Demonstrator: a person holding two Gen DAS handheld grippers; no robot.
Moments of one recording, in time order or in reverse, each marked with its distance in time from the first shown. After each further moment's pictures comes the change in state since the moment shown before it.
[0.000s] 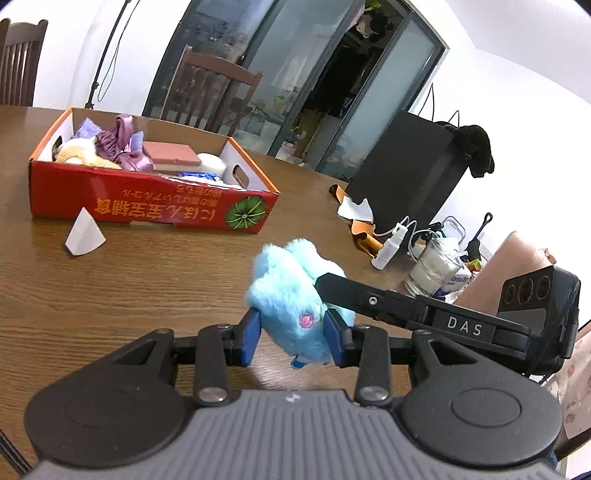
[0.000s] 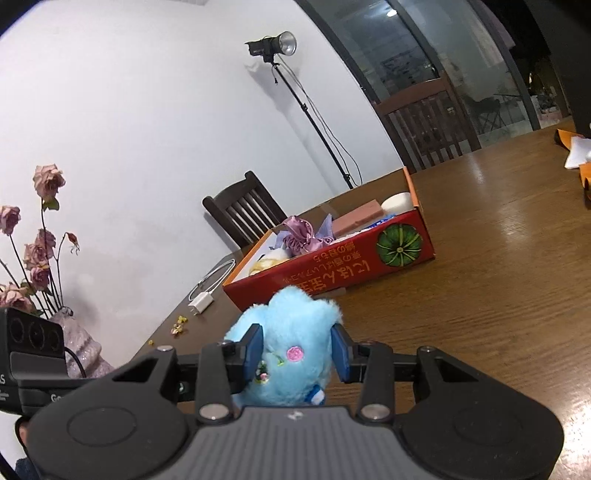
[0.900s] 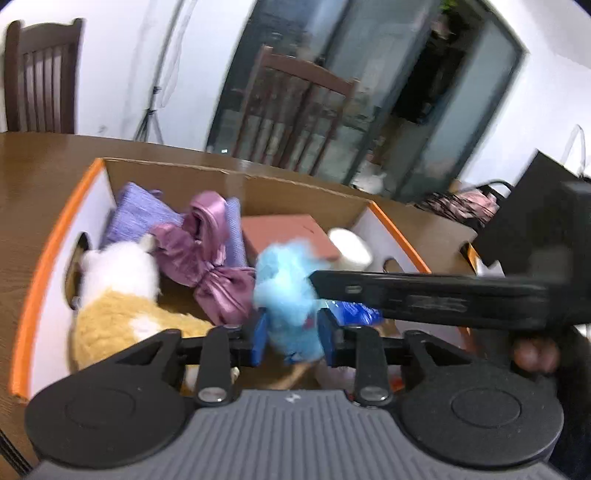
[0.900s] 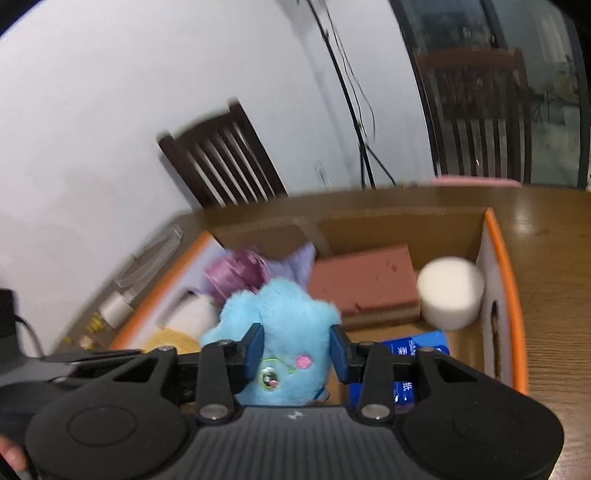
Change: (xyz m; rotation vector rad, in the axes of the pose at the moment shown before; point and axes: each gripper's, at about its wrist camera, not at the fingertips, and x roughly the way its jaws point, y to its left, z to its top) left arm 0.145 0.139 0.155 -0.034 0.014 0.221; right arm 0.278 -0.029 0.159 -0.209 0.305 -0.084
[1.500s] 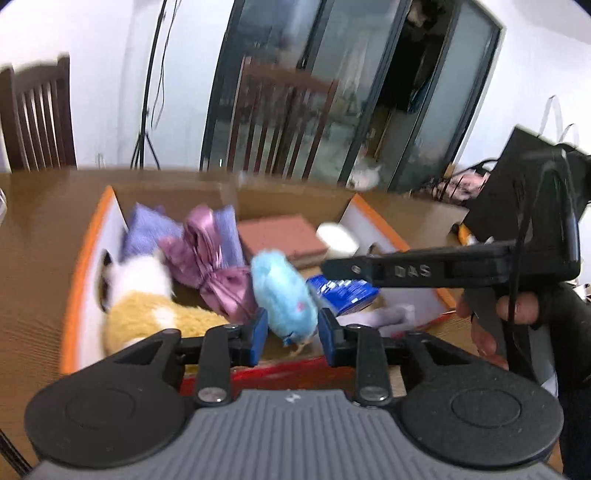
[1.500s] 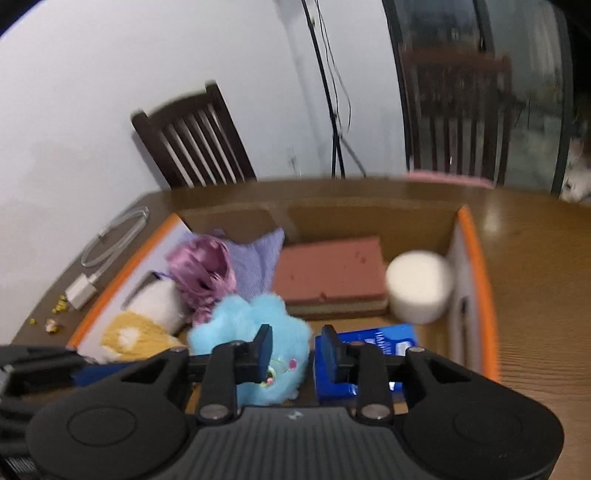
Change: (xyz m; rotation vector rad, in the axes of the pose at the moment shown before) left arm -0.057 -0.022 -0.008 0.109 -0.040 0.044; right arm -0.022 0.006 -0.005 -0.031 -0.001 -0.112
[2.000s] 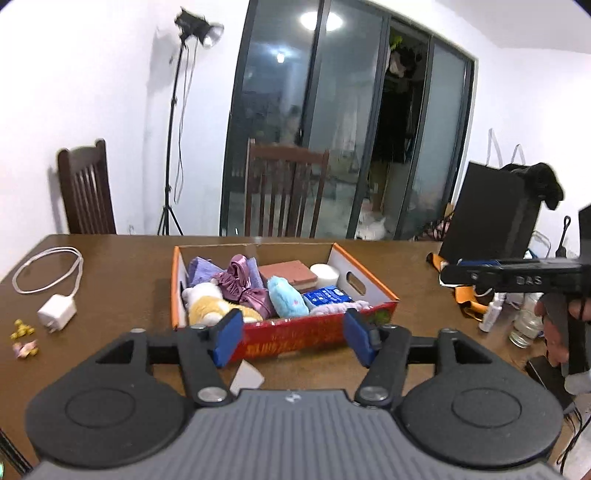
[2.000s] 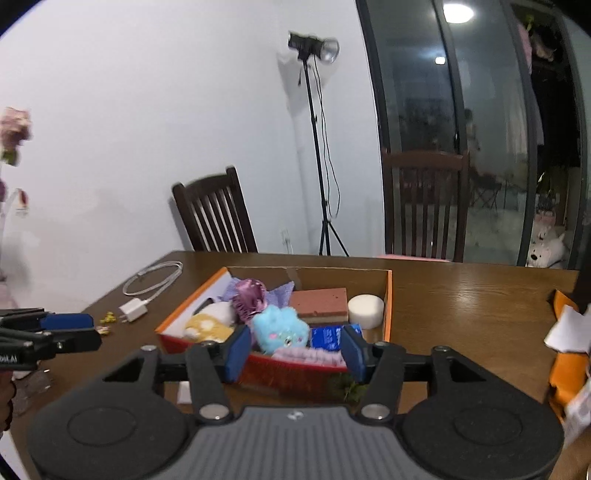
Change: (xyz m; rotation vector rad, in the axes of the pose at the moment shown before) left arm -0.187 -0.032 -0.071 0.087 -0.225 0.072; right arm -0.211 0.043 -0.085 -0.078 -0.281 -0.061
